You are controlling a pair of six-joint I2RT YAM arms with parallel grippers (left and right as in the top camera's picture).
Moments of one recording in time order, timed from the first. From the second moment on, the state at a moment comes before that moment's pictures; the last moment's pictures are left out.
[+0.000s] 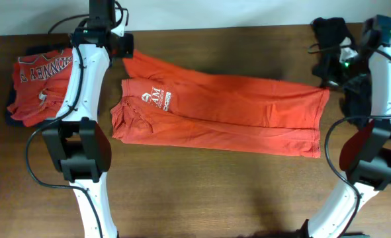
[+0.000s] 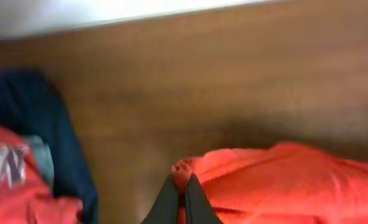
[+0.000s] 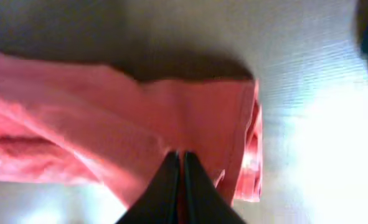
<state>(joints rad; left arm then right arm) -0.05 2.29 2.20 -0.91 -0.02 0.07 -0.35 2.14 2.07 -1.43 -0.28 0.02</state>
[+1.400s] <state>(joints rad) 0.03 2.24 2.20 -1.30 0.01 0.02 -0.54 2.14 1.87 -1.55 -0.32 -0.12</state>
